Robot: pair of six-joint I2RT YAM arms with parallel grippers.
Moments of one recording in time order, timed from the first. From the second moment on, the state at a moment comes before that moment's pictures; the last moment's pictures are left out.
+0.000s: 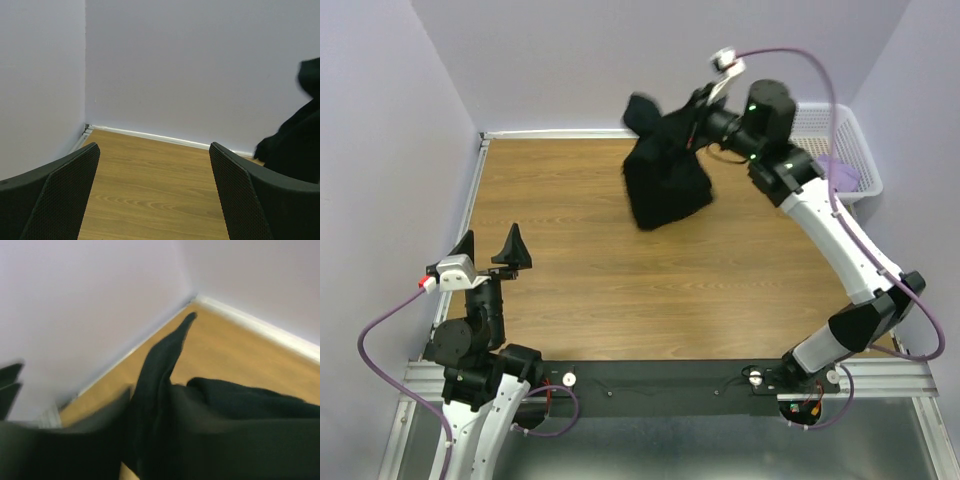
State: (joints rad) left arm -0.26 0.07 0.49 0.00 -0.34 -0.07; right arm 0.54 1.56 1.78 -0.21 -0.32 0.26
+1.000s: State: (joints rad) left arm -0.48 1.04 0.74 -0.19 0.01 -0.51; right arm 0.62 1.41 0.94 -0.23 -0.09 0.32
